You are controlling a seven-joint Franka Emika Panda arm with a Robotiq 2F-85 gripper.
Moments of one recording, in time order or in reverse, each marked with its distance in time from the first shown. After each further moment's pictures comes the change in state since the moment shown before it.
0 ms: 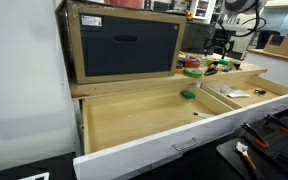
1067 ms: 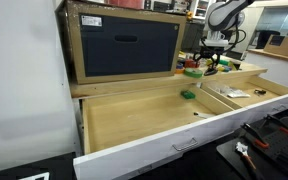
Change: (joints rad) arm 0.097 0.234 -0.043 0.114 -0.145 0.095 0.177
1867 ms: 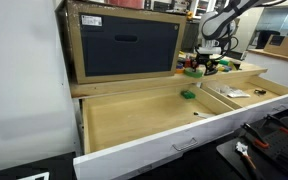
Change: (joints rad) arm 0.058 0.112 -0.048 0.054 -0.022 0.027 0.051
